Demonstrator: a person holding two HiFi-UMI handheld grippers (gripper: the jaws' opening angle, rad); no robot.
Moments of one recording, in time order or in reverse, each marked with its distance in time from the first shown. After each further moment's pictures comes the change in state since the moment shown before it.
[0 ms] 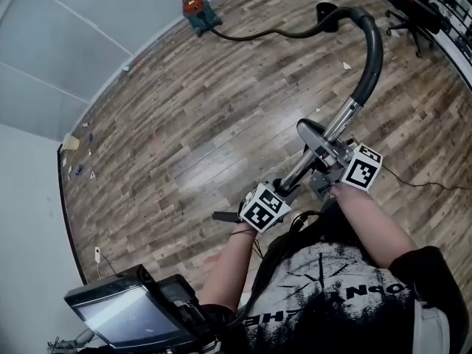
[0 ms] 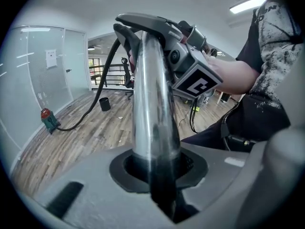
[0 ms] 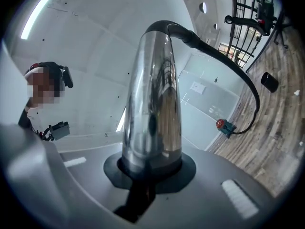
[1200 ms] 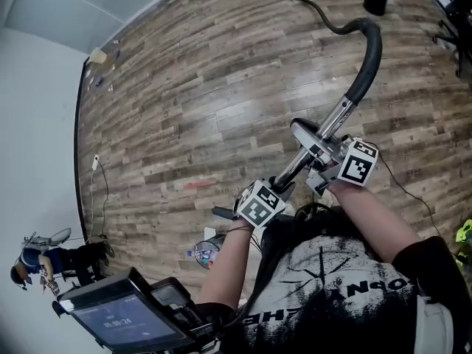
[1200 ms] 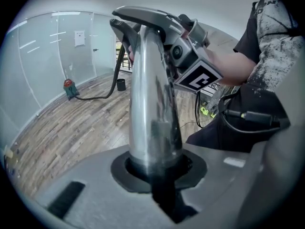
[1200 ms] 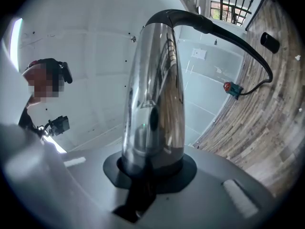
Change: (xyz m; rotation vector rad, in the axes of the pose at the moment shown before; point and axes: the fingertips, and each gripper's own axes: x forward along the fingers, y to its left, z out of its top) left arm 0.076 -0.205 0.009 -0.333 0.107 0.198; right arm -0.171 0.049 -0.008 0.255 0.315 0.176
